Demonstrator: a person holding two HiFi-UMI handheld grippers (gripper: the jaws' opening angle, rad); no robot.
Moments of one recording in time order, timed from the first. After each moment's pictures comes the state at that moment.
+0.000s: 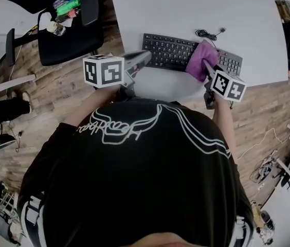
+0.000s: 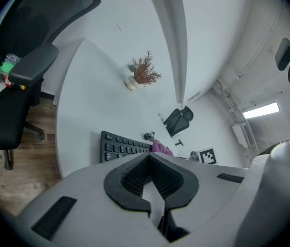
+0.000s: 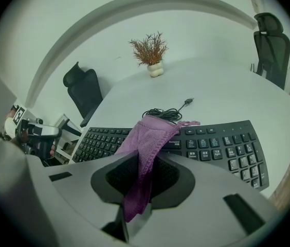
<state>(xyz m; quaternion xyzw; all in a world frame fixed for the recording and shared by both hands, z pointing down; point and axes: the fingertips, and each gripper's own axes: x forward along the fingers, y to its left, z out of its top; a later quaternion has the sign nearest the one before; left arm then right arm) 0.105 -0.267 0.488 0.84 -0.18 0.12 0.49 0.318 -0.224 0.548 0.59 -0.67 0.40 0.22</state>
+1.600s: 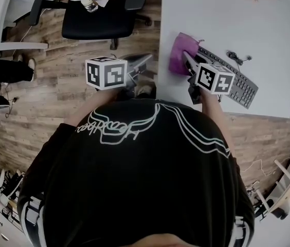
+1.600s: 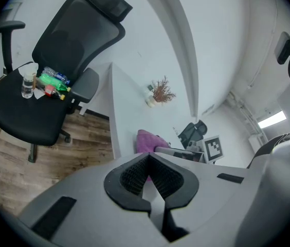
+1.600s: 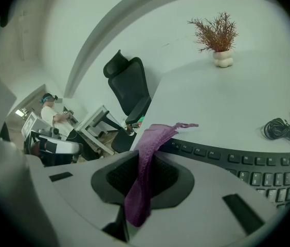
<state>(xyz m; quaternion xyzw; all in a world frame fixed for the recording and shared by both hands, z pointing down) -0.016 -0.255 0.497 0.81 -0.30 0.09 0.49 0.103 -0.294 0.534 0.41 -0.80 0.38 0.20</state>
